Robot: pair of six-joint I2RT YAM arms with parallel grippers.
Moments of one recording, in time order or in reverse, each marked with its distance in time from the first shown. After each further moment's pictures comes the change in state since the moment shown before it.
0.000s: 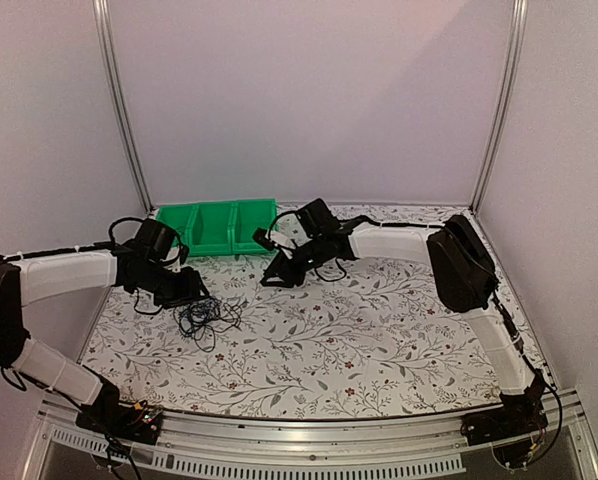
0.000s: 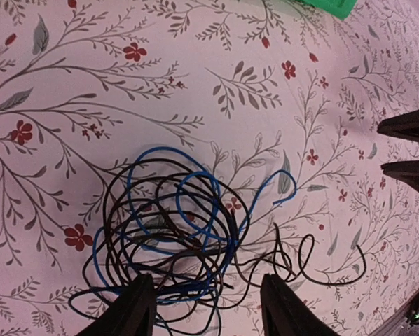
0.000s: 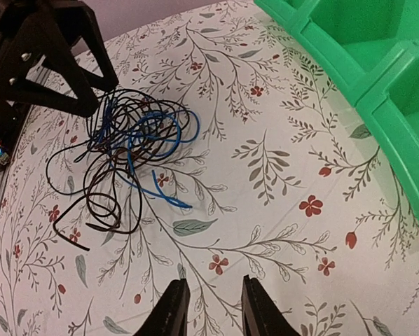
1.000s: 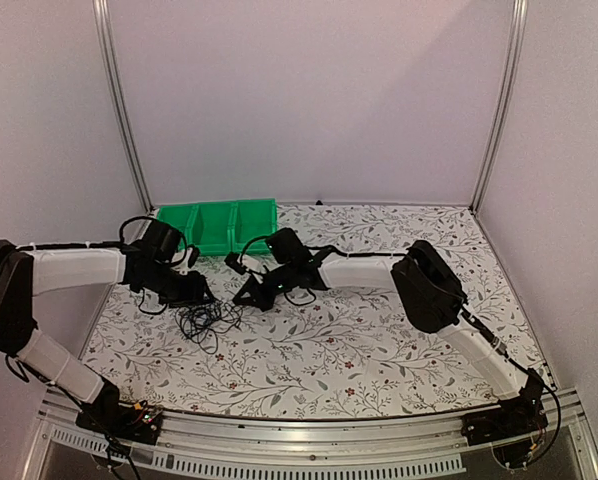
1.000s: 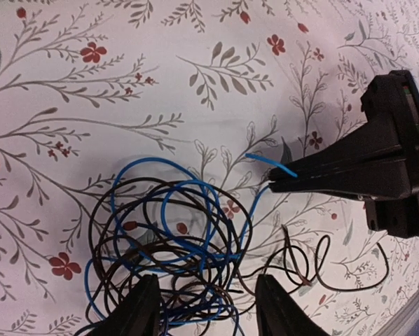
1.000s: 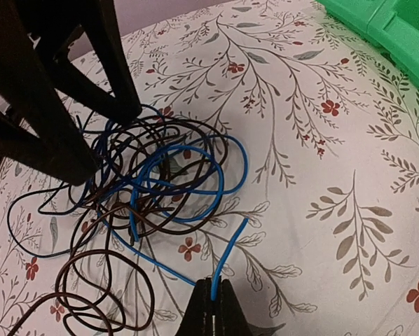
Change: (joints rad) left arm 0.000 0.099 -0.002 0.056 0.055 0.133; right arm 0.115 0.256 0.191 0.183 0.014 0.130
